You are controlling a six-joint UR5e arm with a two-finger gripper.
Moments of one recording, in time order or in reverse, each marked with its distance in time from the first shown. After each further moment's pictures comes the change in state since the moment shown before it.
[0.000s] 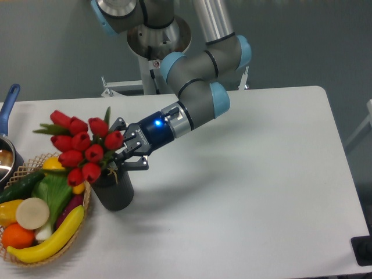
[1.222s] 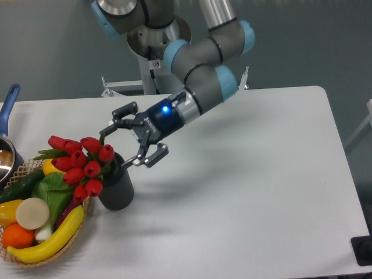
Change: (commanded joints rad) arm 0.165 0.212 0.026 -0.005 0.038 -0.136
